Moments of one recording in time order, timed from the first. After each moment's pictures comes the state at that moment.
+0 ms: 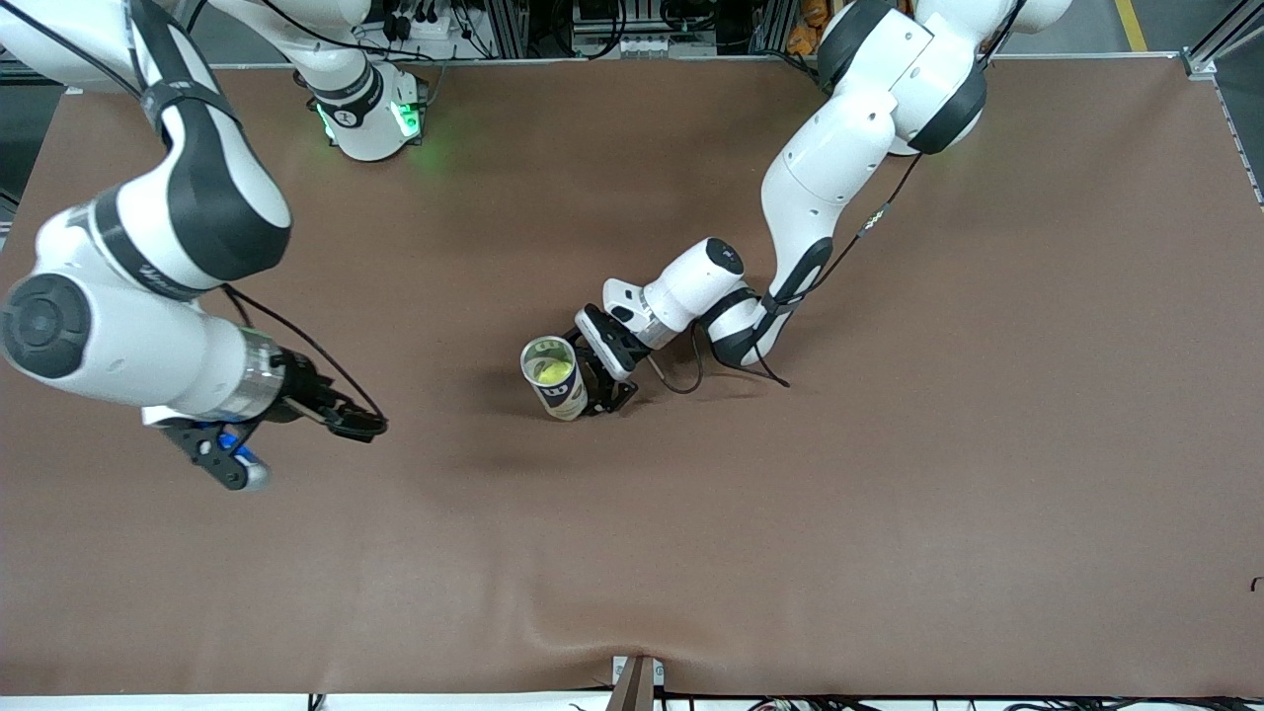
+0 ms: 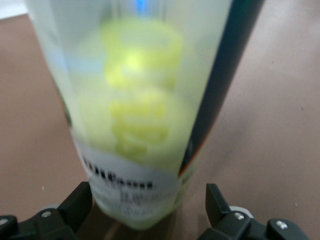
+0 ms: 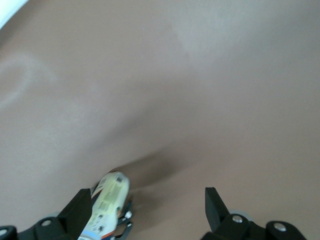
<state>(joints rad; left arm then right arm) -0.57 1.11 -0.26 -1.56 0.44 3.53 -0.13 -0.16 0.54 0.52 -1.22 -0.11 1.66 0.85</state>
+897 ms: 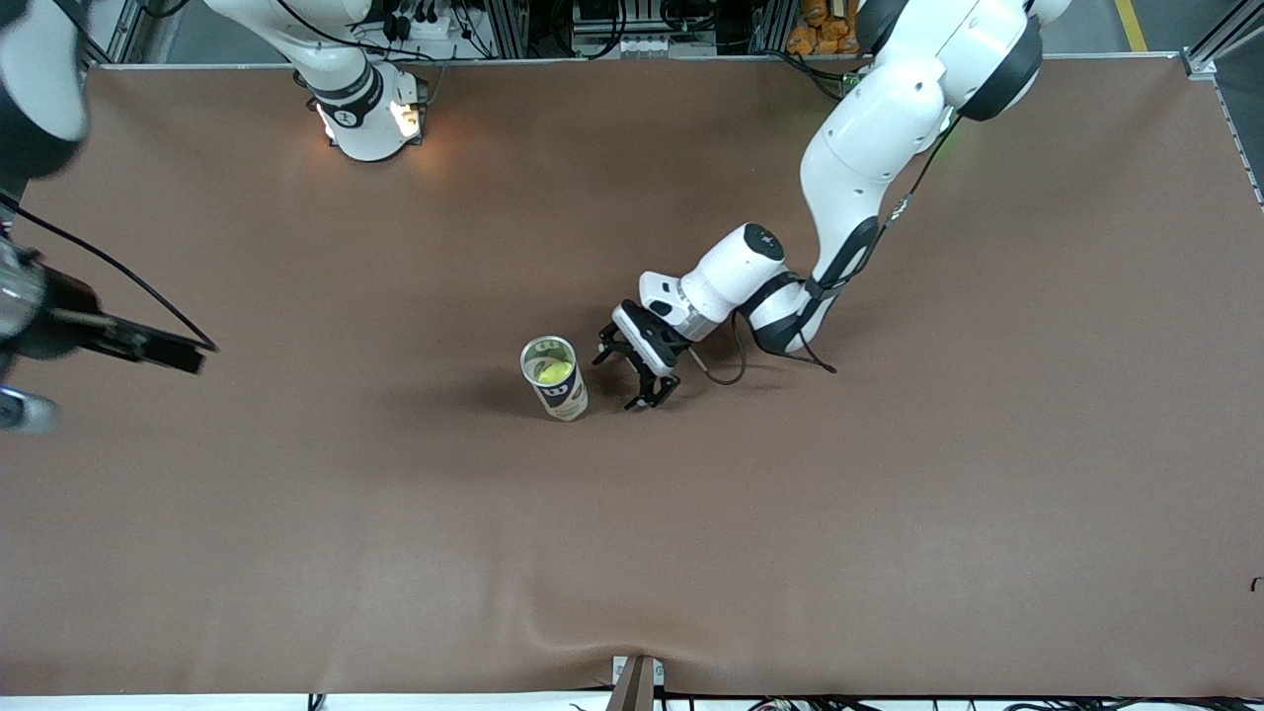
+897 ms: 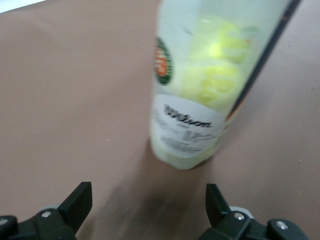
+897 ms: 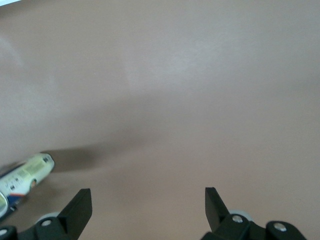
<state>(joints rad) -0.47 0.89 -0.26 -1.84 0.44 3.49 -0.13 -0.06 0.37 0.14 -1.05 -0.06 1.34 0.29</state>
